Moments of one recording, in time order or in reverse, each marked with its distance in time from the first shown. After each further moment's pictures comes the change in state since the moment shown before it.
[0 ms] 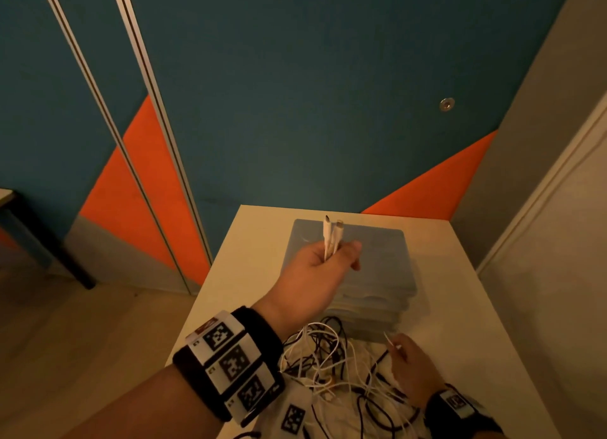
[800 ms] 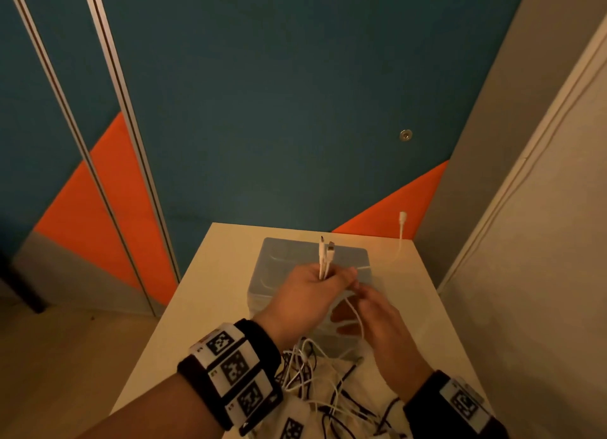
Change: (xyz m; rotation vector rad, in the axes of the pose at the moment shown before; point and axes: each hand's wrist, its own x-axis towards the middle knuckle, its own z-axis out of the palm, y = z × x) left_hand 0.011 0.012 0.046 -0.003 -0.017 -0.022; right_hand -0.071 -0.156 -0.094 0.783 -0.016 -0.453
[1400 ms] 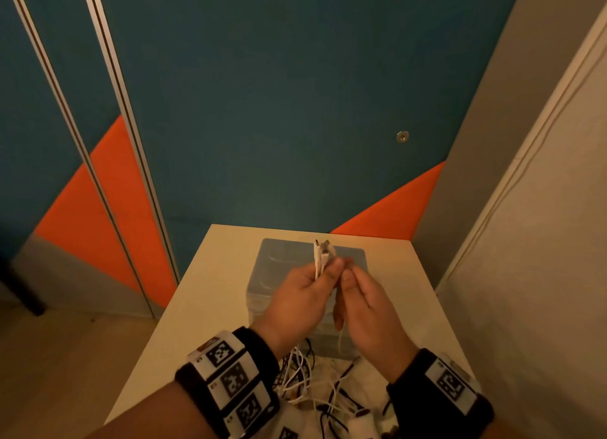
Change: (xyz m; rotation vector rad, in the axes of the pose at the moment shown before) left_hand -0.016 0.010 0.002 -0.044 -0.015 0.126; right_hand 0.013 -0.031 0.025 -0.275 0.027 -0.205
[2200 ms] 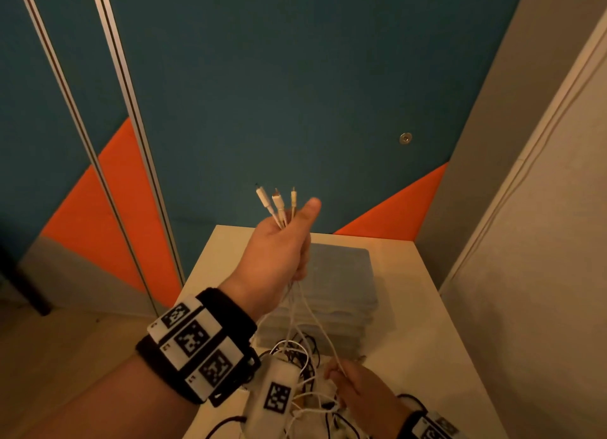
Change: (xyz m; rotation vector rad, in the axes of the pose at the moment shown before) left_hand 0.008 0.054 -0.034 -0.226 0.215 -0.030; right_hand -0.072 0.102 0.000 -0.350 -0.492 0.332
